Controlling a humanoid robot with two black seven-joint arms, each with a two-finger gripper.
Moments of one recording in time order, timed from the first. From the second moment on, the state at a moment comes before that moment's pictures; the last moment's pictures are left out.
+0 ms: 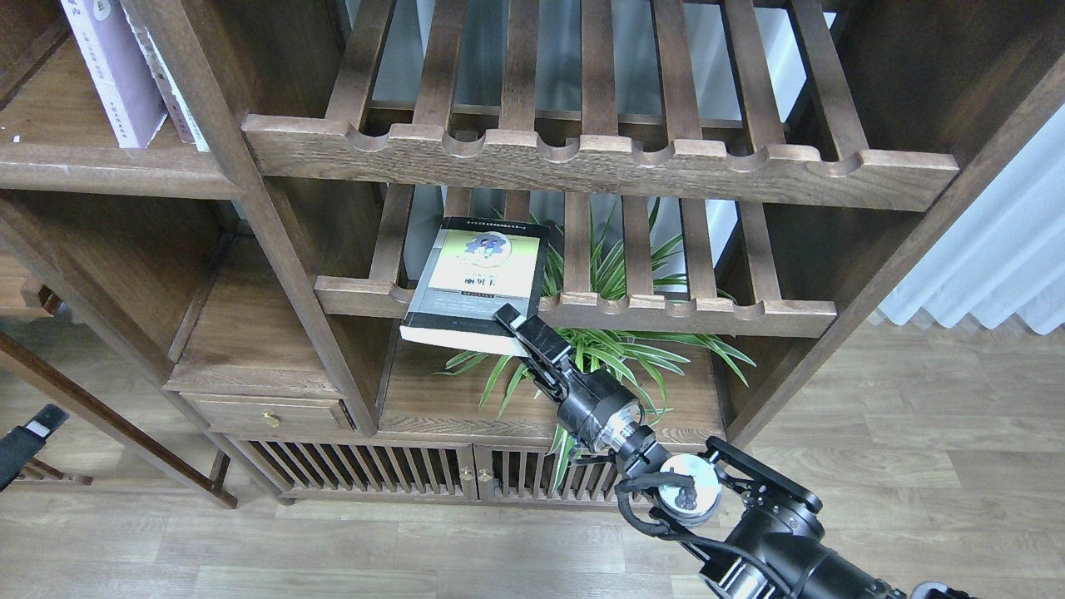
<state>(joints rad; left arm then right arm) 0.35 0.46 -1.74 -1.21 0.14 -0.49 0.33 0.32 0.01 0.71 0.98 0.26 0.38 0.07</state>
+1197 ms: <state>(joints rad) 0.34 0.54 -1.31 -1.22 -0.30 -0.49 0.33 0.06 0.01 0.69 1.08 0.15 0.58 -0.19</state>
